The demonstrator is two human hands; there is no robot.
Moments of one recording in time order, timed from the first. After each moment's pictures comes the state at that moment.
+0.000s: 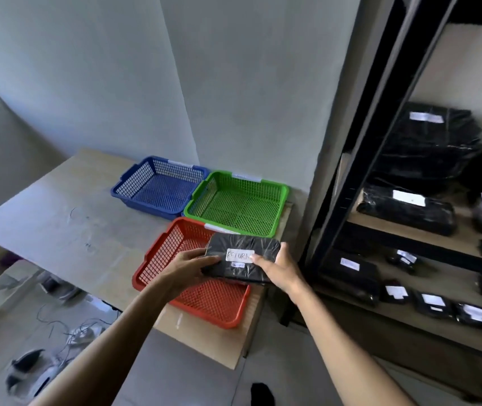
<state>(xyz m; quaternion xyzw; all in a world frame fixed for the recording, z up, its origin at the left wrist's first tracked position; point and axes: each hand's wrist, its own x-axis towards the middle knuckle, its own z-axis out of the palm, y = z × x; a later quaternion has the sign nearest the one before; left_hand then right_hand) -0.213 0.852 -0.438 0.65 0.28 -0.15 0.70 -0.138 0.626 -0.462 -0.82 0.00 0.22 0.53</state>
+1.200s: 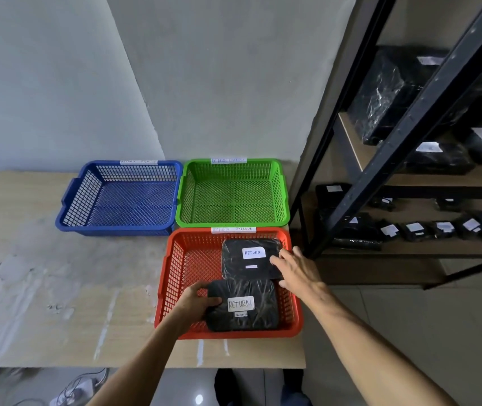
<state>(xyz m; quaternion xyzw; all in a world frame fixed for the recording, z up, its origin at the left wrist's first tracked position) -0.179 0.996 -0.570 0.73 0.22 -0.32 0.56 -0.135 0.720 -0.558 -0.98 -0.12 0.14 -0.01</state>
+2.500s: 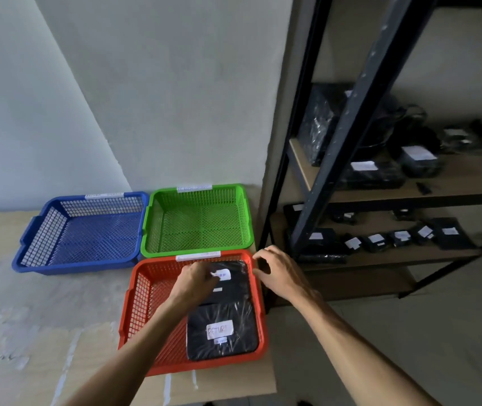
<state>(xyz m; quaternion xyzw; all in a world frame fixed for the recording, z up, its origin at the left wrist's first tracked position) -0.115 0.904 -0.484 0.94 -0.03 -0.16 0.31 -0.128 0.671 -0.498 -0.96 -0.05 0.03 0.27</state>
